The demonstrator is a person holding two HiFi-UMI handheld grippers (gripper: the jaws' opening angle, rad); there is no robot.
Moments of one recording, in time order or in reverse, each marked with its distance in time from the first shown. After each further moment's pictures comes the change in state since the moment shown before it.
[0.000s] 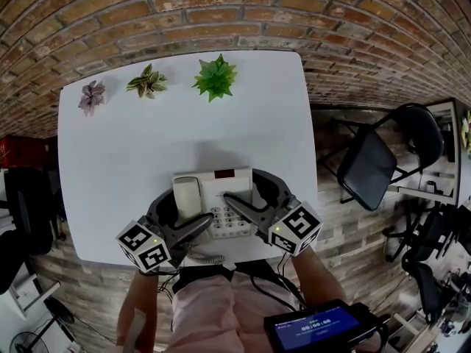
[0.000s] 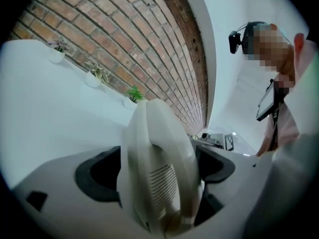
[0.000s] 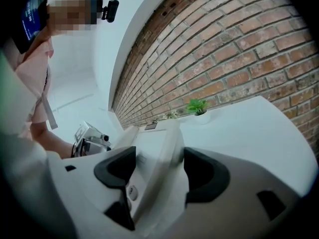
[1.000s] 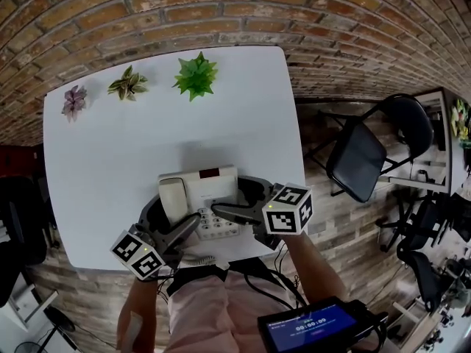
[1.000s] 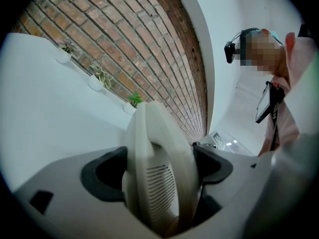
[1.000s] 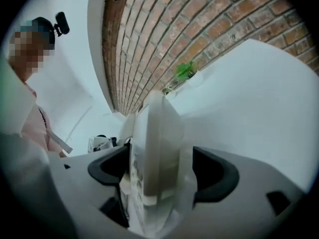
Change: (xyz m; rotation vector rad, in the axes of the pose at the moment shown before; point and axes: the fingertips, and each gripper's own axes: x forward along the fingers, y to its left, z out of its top) left arm -0.001 -0.001 0.000 -0.021 -0.113 0.003; right arm 0.000 0.000 -0.045 0.380 0.255 0.151
